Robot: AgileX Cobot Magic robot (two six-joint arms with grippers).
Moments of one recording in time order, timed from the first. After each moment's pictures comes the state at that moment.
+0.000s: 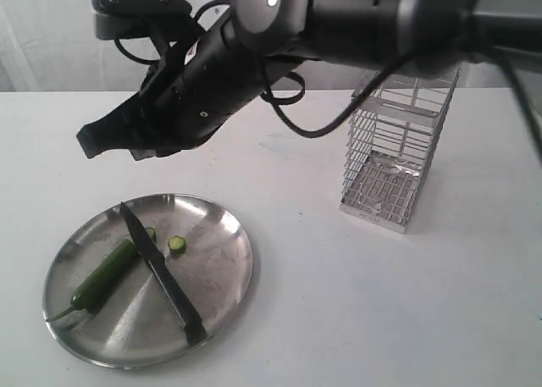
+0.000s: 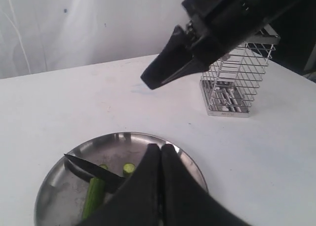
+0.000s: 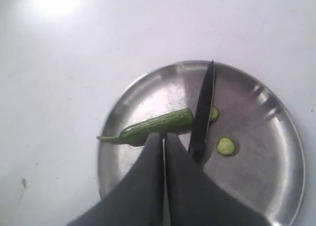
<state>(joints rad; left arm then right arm) 0.11 0.19 -0.32 -1.01 0.68 0.91 0.81 1.80 -1.56 0.41 0.66 -0.26</state>
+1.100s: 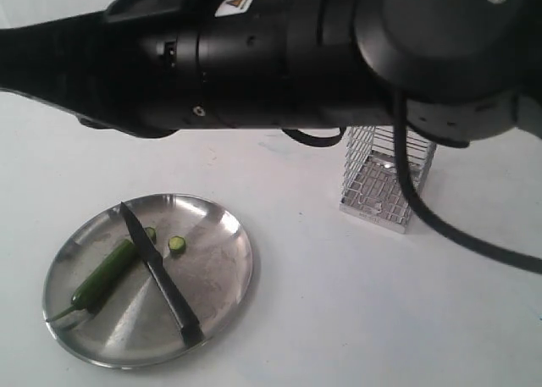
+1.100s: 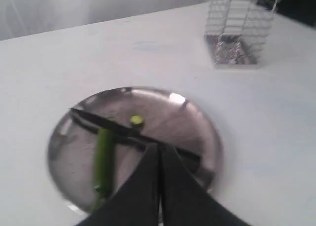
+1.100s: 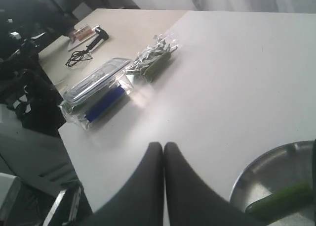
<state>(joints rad) 0.11 0.09 -0.23 -0.84 0.75 0.84 1.00 1.41 -1.20 0.79 0.19 -0.32</state>
